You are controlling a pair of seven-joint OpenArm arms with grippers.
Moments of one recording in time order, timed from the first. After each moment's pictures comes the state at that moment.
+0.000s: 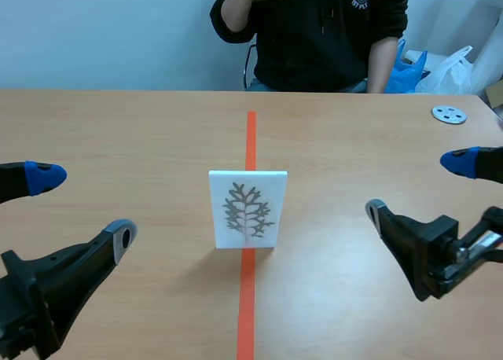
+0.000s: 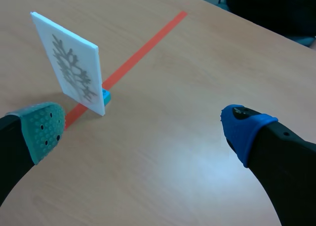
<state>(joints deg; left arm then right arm) 47.9 -32.6 -8.2 119.3 -21.6 -26.5 -9.3 -37.1 29.9 8.7 113.9 16.3 26.0 1.0</state>
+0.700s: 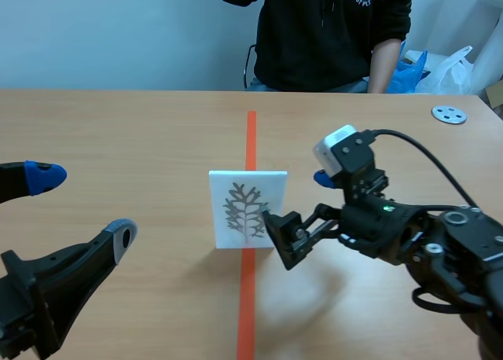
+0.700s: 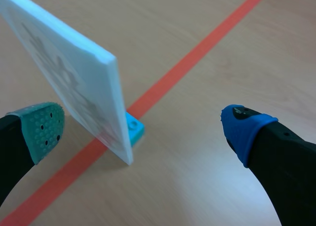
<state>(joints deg) 47.9 -32.6 -8.2 119.3 -21.6 -26.4 -9.3 -1.6 15.1 -16.5 73.7 3.4 27.9 6.9</state>
